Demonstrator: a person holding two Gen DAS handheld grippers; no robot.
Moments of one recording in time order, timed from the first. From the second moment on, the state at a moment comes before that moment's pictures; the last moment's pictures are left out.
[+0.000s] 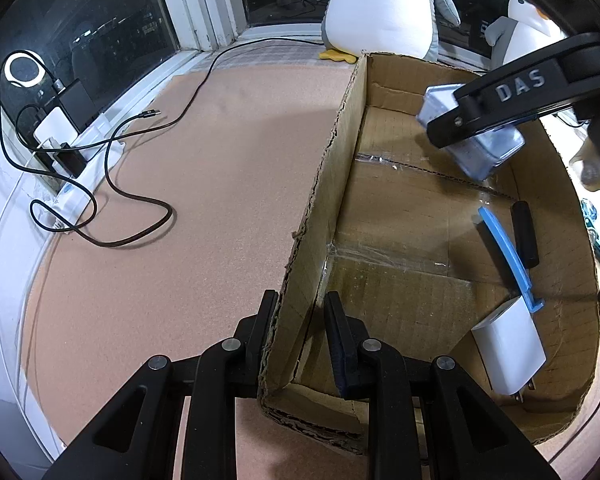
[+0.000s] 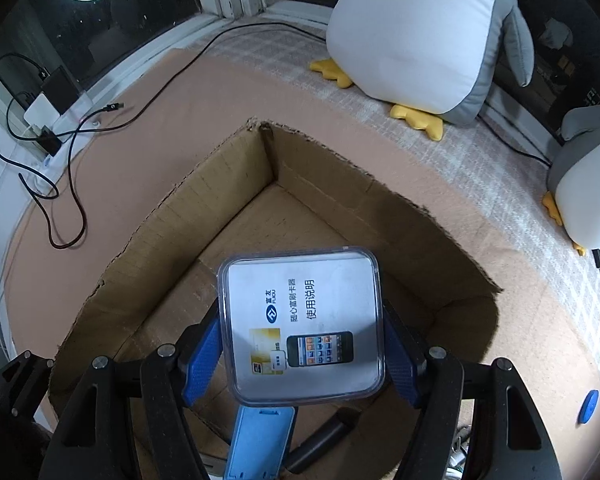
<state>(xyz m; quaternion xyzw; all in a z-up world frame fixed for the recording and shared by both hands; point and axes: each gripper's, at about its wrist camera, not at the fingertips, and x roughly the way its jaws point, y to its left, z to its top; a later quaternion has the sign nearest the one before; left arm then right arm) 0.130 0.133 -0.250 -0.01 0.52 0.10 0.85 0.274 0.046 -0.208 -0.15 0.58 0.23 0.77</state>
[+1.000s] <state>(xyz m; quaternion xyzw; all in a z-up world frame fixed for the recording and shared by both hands) 0.133 0.133 -0.253 -0.01 0.52 0.10 0.85 0.240 -0.037 -0.145 -0.03 0.55 0.25 0.80</state>
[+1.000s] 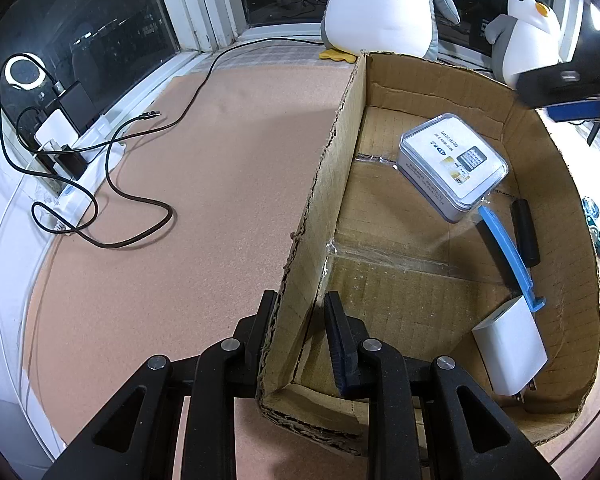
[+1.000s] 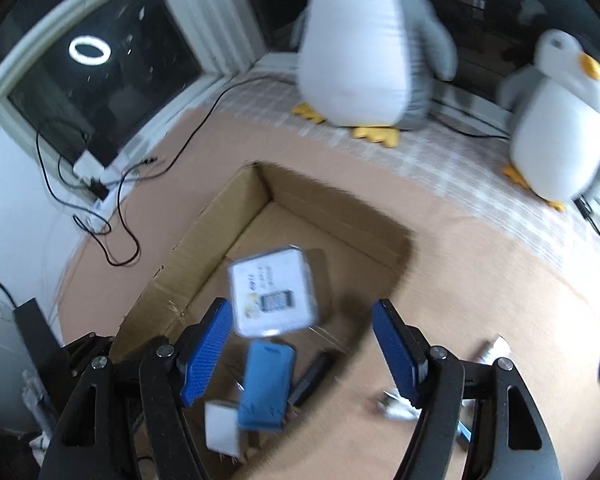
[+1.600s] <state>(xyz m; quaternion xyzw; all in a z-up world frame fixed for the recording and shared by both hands) 0.133 0.135 -0.253 -0.01 0.52 0.10 0.85 0.248 -0.301 -0.138 0.09 0.53 0.04 0.84</state>
